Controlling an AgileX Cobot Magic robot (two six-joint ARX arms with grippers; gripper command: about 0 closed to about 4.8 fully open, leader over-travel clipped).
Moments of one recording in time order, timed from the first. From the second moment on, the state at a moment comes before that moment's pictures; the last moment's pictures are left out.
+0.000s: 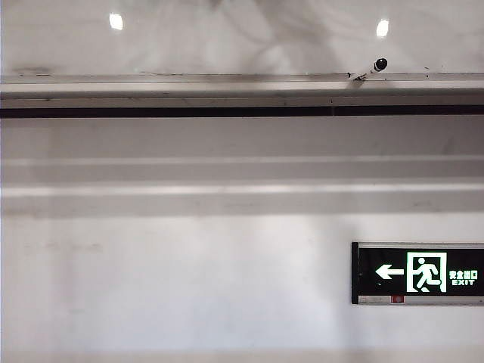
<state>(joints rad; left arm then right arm) -0.30 1.10 1.67 -0.42 0.40 0.01 0.59 2.03 2.41 -0.19 0.10 -0.48</state>
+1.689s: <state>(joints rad) -0.30 1.10 1.67 -0.43 0.40 0.01 0.68 1.98 2.49 -0.26 0.31 -0.64</state>
